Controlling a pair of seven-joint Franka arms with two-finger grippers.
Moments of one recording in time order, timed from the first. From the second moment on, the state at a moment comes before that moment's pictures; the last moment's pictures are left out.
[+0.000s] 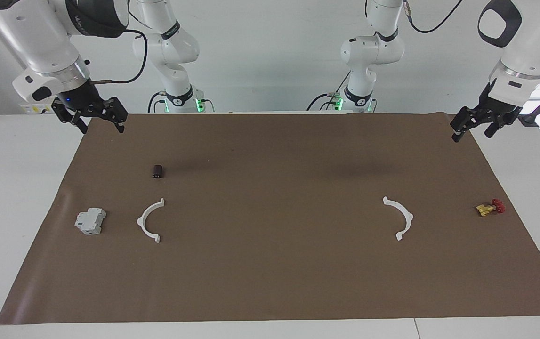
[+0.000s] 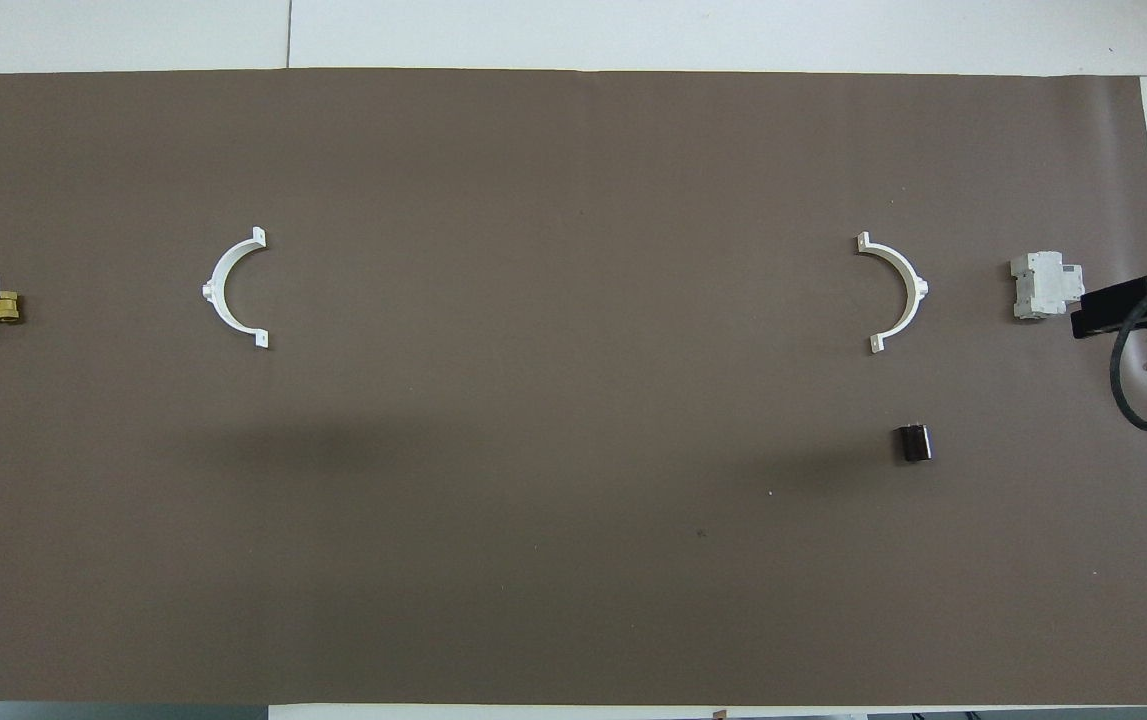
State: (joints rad) left arm -0.01 -0.03 0.08 -1.69 0.03 1.73 0.03; right arm -0.02 -0.05 -0.06 -1.68 -0.01 1.59 -0.07
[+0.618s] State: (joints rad) left arm -0.02 -0.03 0.07 -1.67 0.03 1.71 0.03; right arm -0.02 -0.05 -0.06 -1.68 -0.01 1.60 -0.08
